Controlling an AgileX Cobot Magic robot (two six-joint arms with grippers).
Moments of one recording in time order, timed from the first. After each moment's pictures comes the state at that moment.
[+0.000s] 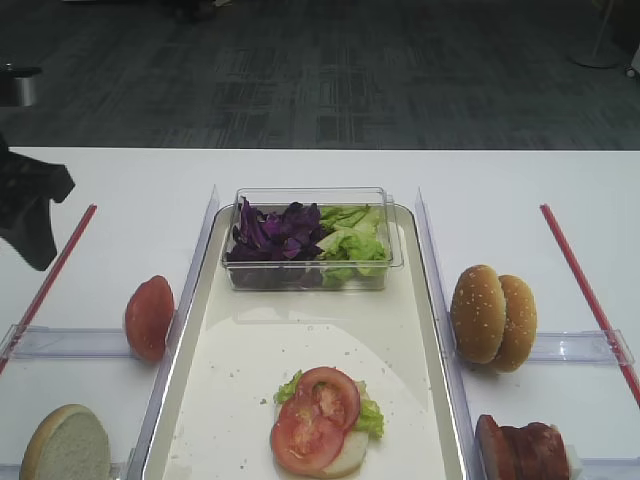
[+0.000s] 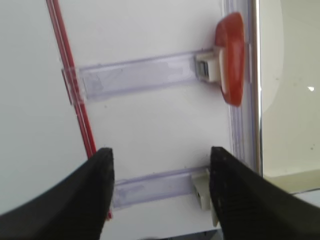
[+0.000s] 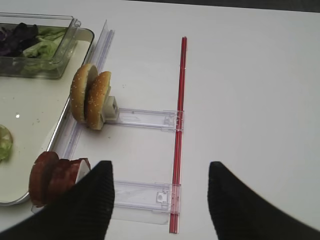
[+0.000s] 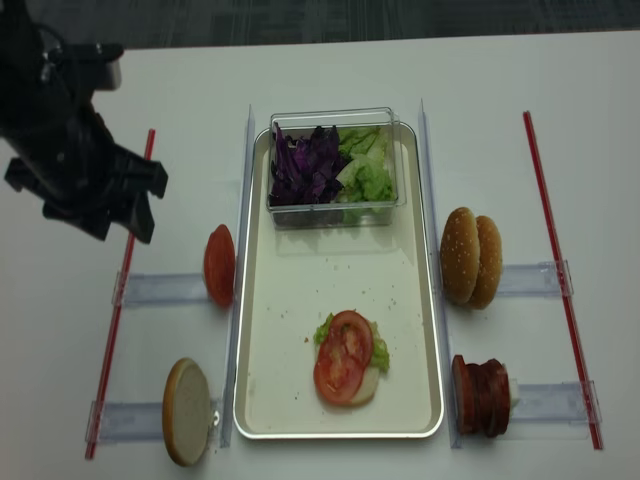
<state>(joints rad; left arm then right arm) -0.07 1.50 -1.16 -0.08 1.22 0.05 0.02 -0.02 -0.48 0.10 1.13 -0.09</state>
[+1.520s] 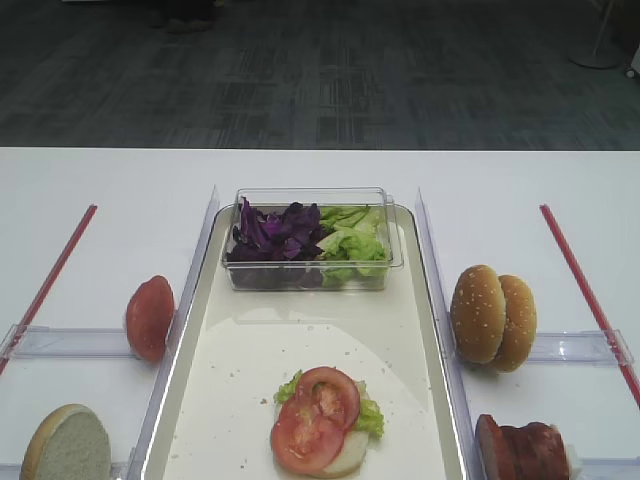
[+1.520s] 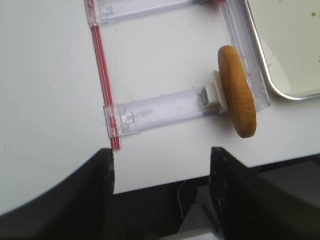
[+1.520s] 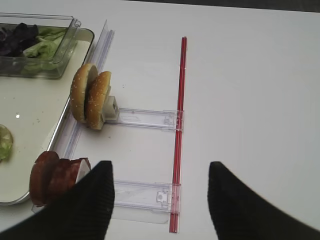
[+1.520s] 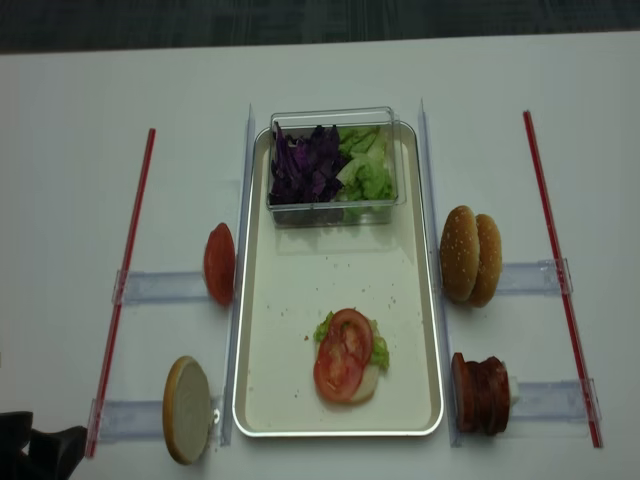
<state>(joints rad) -0.07 0.39 -0.50 -0.03 1.19 0.07 0.02 -0.02 -0.48 0.10 1.13 -0.09</state>
